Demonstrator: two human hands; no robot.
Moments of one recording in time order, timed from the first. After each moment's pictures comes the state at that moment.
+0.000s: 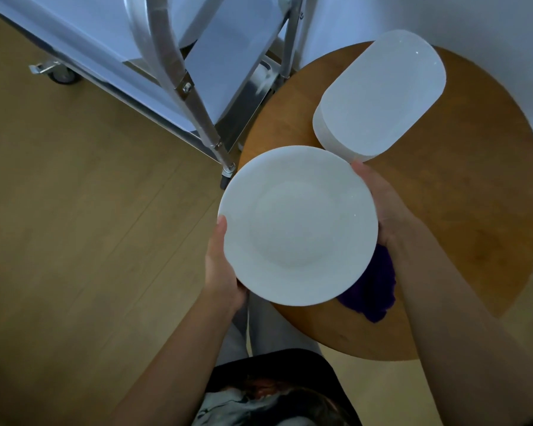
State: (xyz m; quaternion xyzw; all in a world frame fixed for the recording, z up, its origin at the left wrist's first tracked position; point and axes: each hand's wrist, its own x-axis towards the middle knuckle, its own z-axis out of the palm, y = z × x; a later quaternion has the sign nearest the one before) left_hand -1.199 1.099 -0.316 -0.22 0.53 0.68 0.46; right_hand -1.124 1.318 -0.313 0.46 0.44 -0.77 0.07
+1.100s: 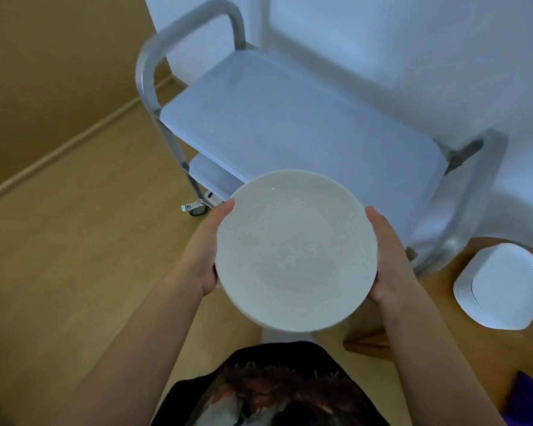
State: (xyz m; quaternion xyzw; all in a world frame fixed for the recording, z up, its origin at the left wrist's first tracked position) left_hand -1.636 0.922 -0.120 -0.09 0.62 0.63 0.46; right_hand -1.494 1.105 -0.115 0.40 0.44 -0.79 -0.11
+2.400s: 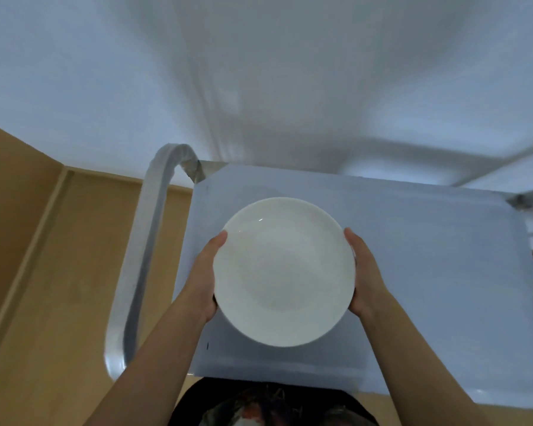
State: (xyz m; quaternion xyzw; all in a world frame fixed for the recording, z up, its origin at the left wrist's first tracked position) left_hand -2.078 1.152 -0.184 0.02 0.64 0.48 0.60; right_hand -1.868 1.245 -0.186 0.56 0.20 -0.77 -0.23
